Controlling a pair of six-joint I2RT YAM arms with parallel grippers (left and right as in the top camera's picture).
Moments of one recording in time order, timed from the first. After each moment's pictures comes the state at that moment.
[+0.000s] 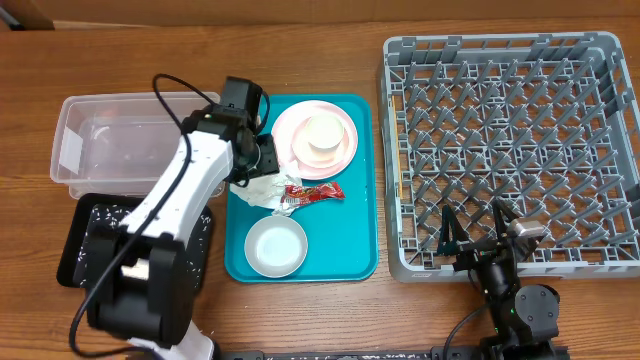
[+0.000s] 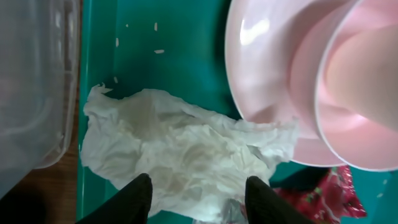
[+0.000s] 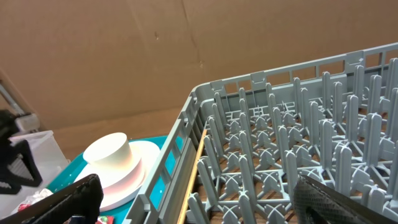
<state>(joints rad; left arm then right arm) -0.22 1.80 1.31 -0.85 0.05 -0.42 0.18 0.01 0.02 -0.04 -0.02 0.28</state>
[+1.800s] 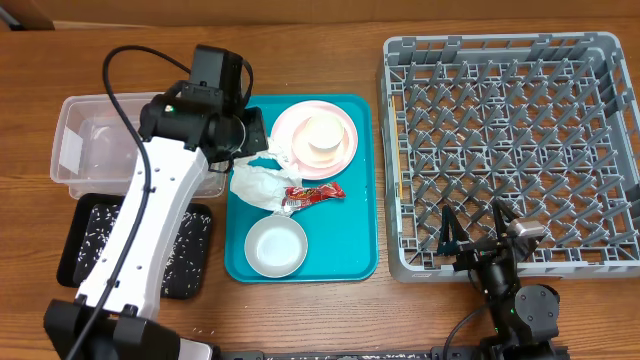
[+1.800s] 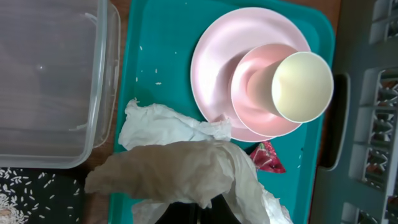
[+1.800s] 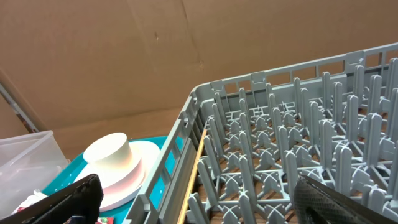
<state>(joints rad) -0.22 1.61 1.53 -1.07 0.04 -0.41 0.18 0.01 0.02 -0.03 -0.02 0.28</state>
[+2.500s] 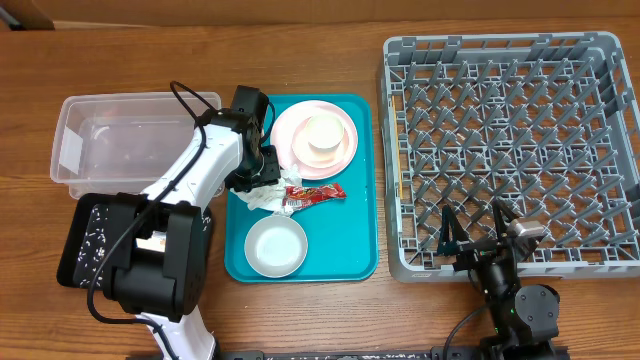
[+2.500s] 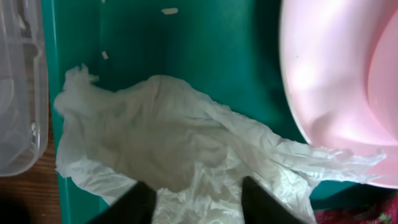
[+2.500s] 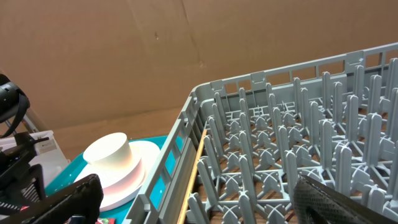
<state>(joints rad) -0.22 1.91 1.32 -0.88 0.04 -0.42 0.18 0.01 0.02 -0.03 -0.02 0.28</state>
